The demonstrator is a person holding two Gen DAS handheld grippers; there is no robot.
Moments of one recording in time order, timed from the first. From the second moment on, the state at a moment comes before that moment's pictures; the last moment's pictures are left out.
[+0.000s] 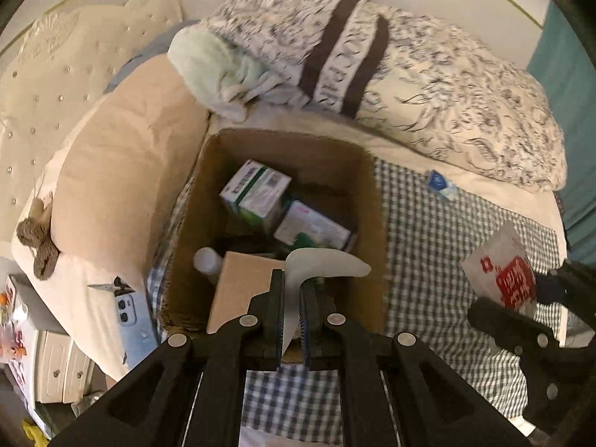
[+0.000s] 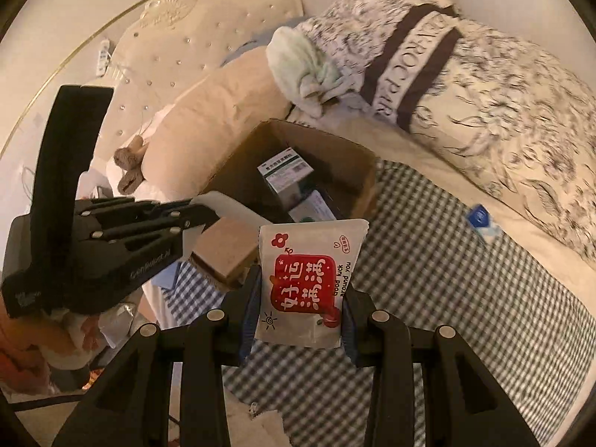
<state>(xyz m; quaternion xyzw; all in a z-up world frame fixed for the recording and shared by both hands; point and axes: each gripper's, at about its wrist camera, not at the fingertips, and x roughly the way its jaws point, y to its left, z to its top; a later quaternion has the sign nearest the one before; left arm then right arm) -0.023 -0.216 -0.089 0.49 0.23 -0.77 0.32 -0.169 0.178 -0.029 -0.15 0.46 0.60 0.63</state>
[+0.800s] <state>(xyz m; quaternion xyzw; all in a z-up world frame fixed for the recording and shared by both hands) -0.051 -0.233 -0.127 0.56 0.17 -0.76 0.29 -0.128 0.215 -0.059 -0.13 0.52 0.51 0.68</state>
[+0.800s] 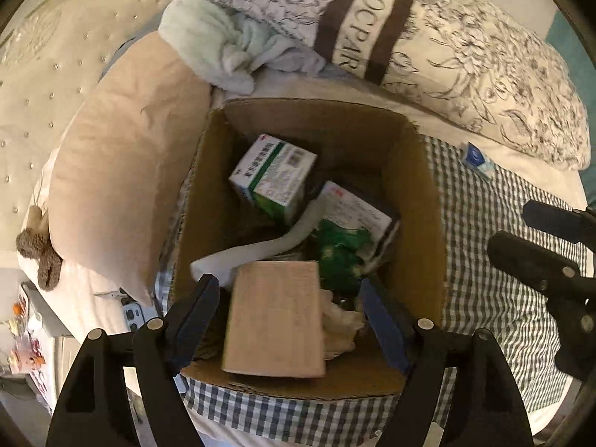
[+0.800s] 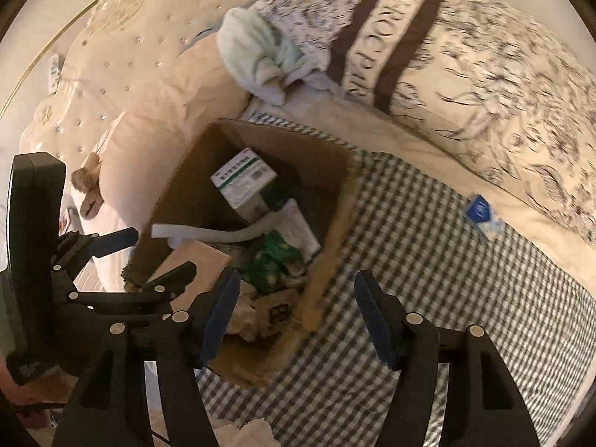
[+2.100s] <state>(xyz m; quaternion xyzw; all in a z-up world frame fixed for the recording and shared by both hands) -0.171 -0.045 -0.117 0.56 0.15 -0.78 0.24 -0.025 -0.024 -0.087 -0.06 0.51 0.40 0.76</state>
